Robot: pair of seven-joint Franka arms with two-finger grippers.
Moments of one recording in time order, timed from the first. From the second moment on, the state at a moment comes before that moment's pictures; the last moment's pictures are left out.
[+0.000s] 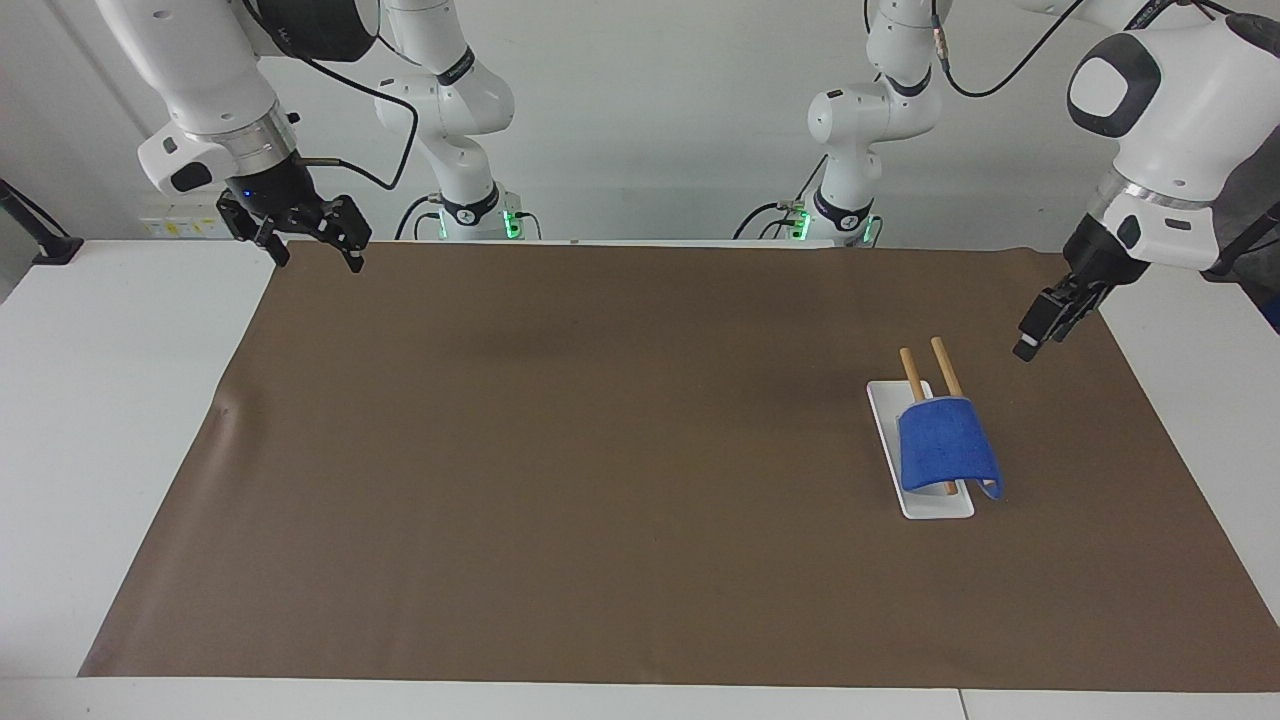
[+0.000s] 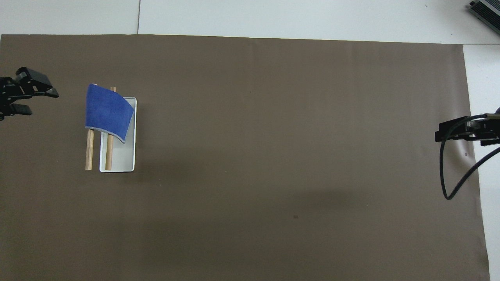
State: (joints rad) left arm 0.13 0.03 -0.12 -1.65 -0.10 1.81 -0.40; right arm 0.05 -0.04 -0.10 -1.62 -0.01 1.55 0.06
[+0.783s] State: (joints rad) left arm 0.12 -0.02 -0.15 -1.64 0.02 1.62 -0.16; right arm 0.05 -0.04 -0.10 -1.62 -0.01 1.55 0.06
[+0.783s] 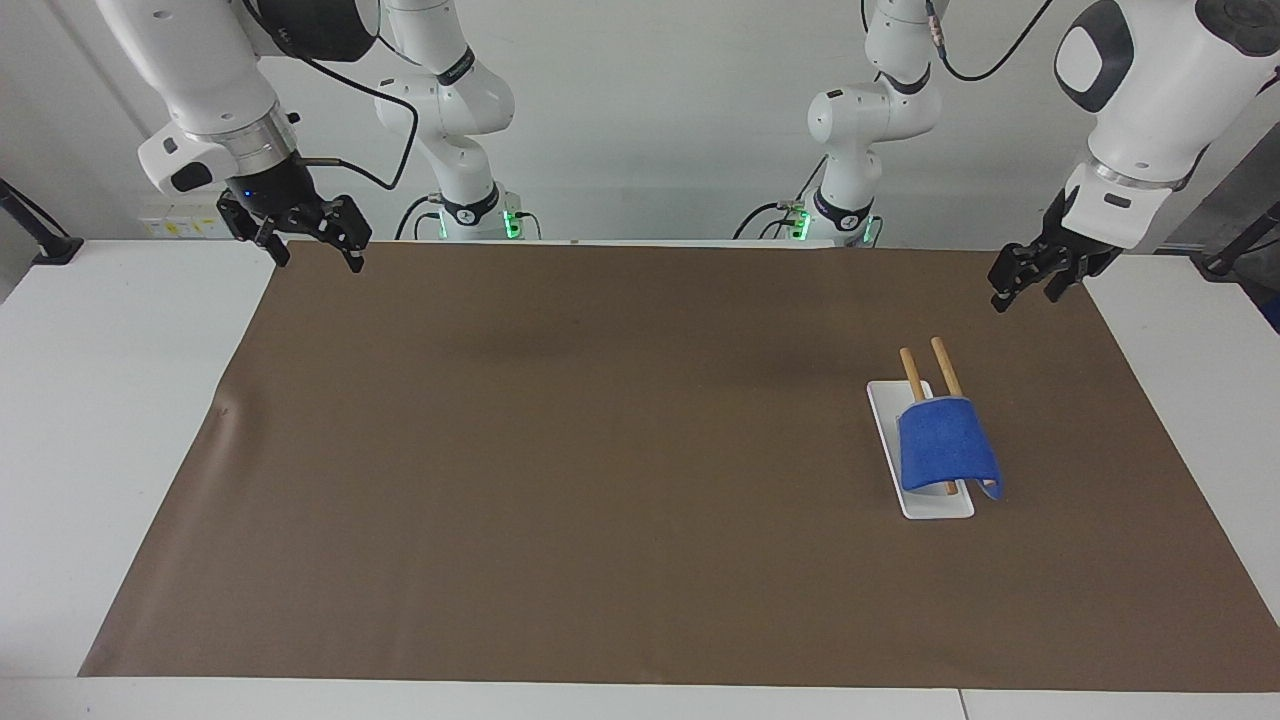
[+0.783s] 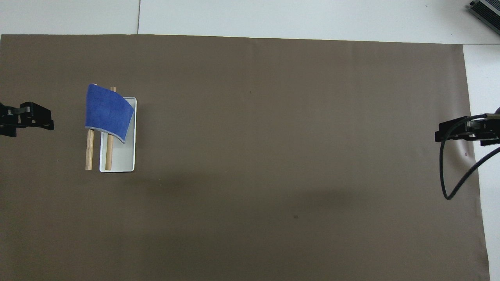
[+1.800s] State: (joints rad) left arm 0.12 -0.04 -0.16 -1.63 0.02 1.61 -0.15; right arm 0.05 -0.04 -0.10 -1.62 -0.01 1.55 0.06
